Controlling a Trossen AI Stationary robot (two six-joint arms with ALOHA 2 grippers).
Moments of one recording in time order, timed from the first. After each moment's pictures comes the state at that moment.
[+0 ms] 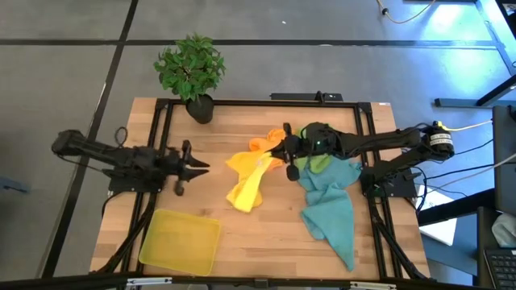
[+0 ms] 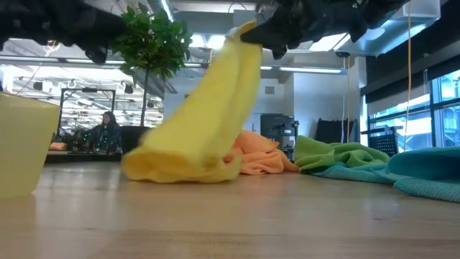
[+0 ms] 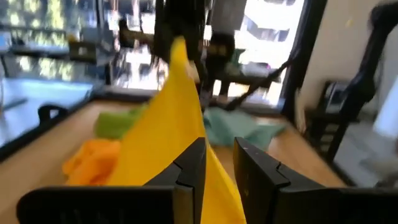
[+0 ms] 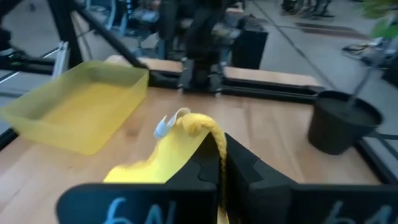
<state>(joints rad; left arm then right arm) -0.23 0.45 0.19 0.22 -0.25 -0.12 -0.12 1.40 0.84 0.33 -0.17 -0.12</state>
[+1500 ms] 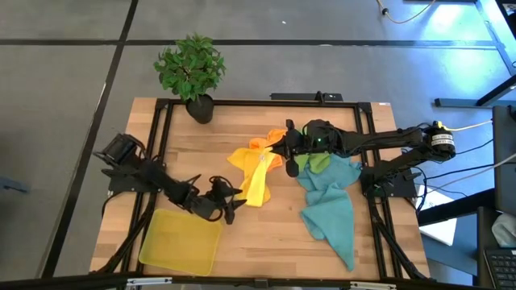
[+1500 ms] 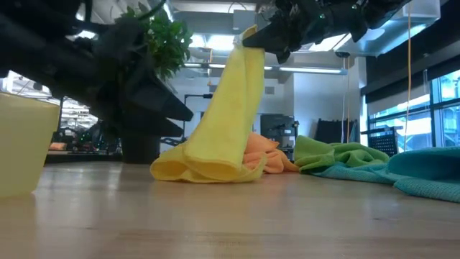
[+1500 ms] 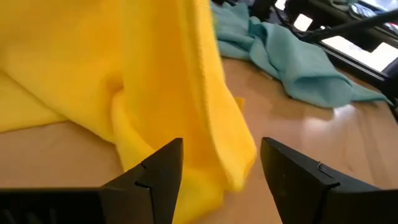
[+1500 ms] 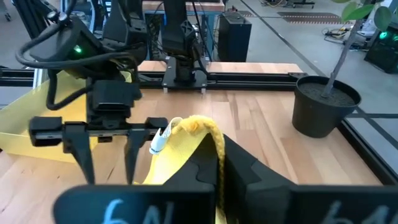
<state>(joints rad) -0.48 1.73 0.51 0.73 -0.75 -0.76 -0.14 1.39 0.83 0.30 -0.13 -0.05</state>
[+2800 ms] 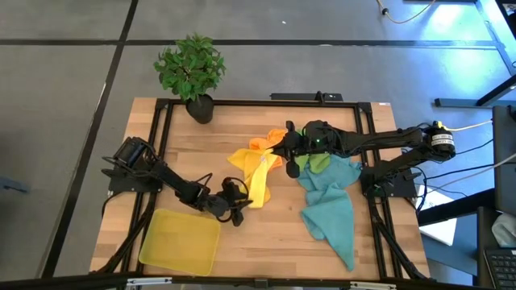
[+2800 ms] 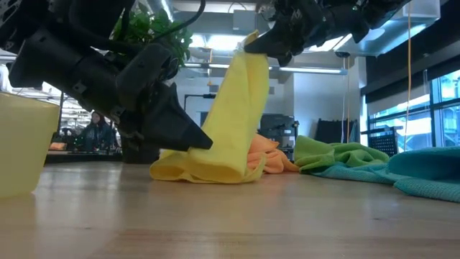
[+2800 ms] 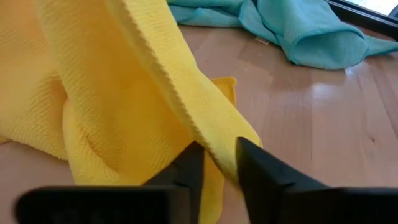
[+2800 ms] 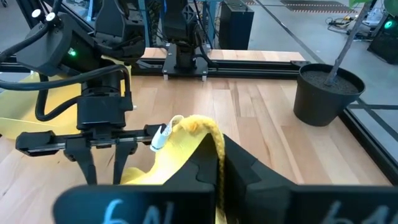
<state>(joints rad) -0.41 1.83 0.62 0.66 -0.59 -0.61 -0.14 1.39 0.83 0.25 -0.13 -0.06</state>
